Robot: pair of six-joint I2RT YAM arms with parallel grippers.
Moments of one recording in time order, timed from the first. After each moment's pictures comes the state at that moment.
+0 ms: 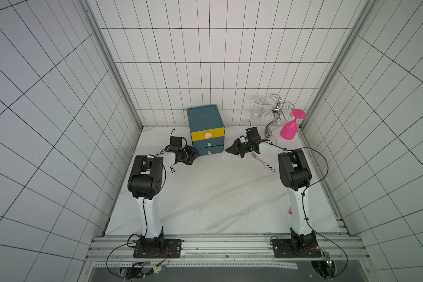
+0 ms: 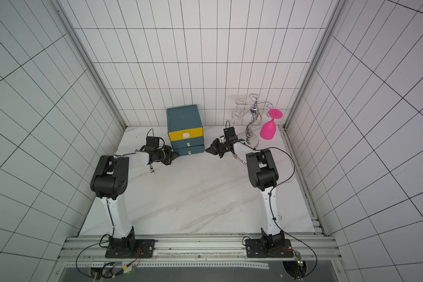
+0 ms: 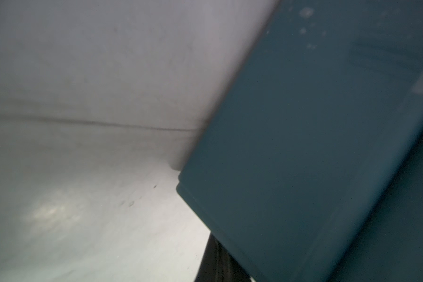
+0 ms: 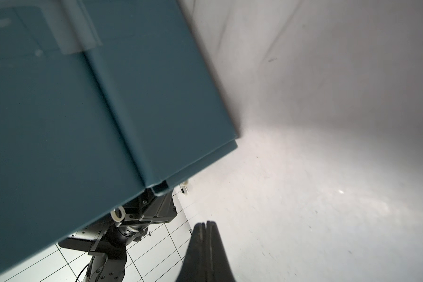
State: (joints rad) left arm -0.11 2.02 1.20 0.02 0.60 -1.34; right arm 0.41 2.27 1.65 -0.22 -0.81 1.07
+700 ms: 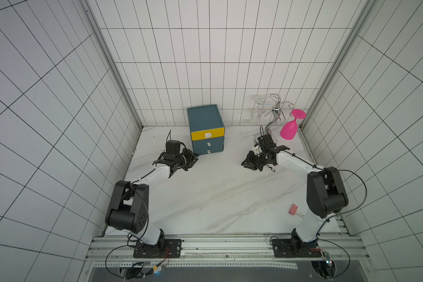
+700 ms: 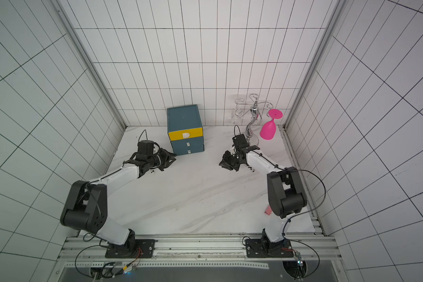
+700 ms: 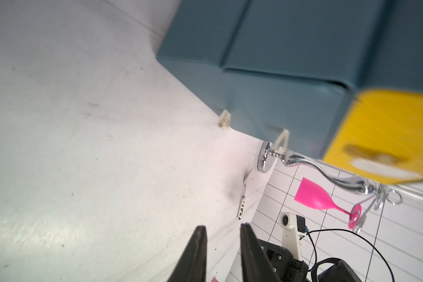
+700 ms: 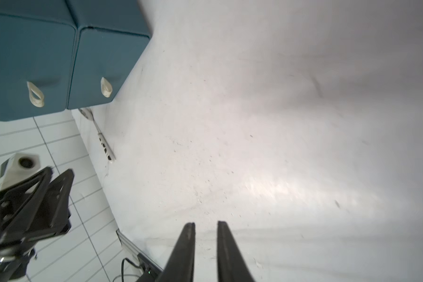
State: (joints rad) left arm -0.19 1.50 0.93 -0.09 0.45 -1.26; right arm 0.41 1.67 1.19 -0.60 -0.43 0.71
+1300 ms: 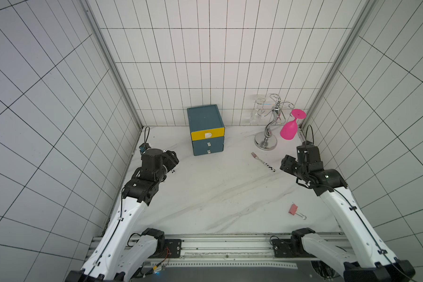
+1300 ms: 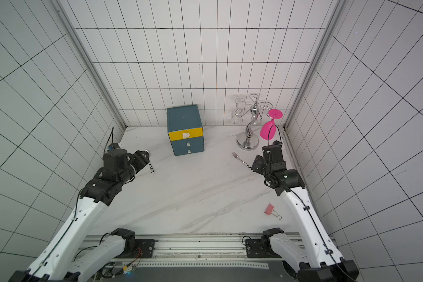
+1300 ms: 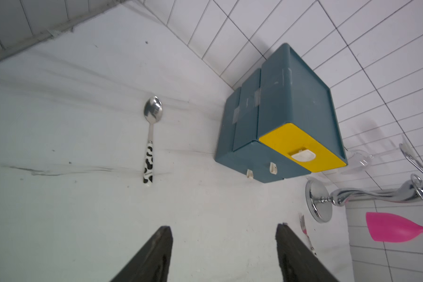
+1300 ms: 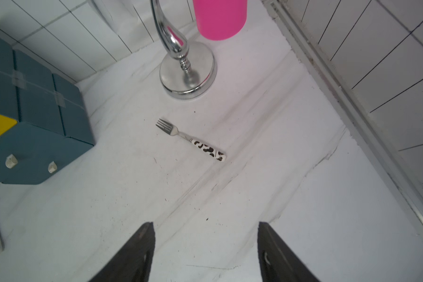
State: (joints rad) left arm -0.22 0.88 0.94 -0.59 -0.18 -0.81; right arm 0.31 0.96 1.04 -0.81 0.25 0.48
